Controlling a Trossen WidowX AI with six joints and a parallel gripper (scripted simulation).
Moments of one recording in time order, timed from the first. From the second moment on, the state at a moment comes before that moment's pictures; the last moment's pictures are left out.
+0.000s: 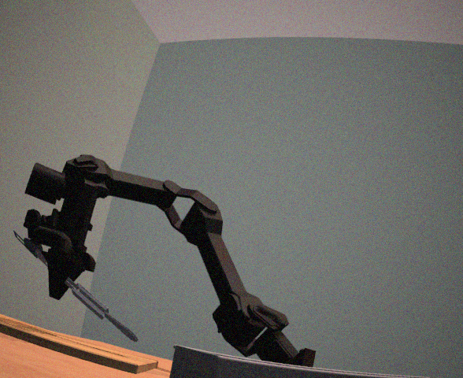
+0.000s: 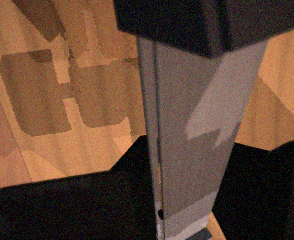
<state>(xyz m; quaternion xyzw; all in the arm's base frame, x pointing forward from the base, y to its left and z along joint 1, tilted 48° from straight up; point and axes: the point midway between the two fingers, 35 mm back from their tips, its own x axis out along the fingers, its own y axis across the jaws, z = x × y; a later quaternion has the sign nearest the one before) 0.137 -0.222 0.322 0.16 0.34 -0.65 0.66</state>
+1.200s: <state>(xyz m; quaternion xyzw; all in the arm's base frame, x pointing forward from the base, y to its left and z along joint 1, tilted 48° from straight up) 0.131 -0.248 0.299 0.16 0.35 -0.65 0.65</state>
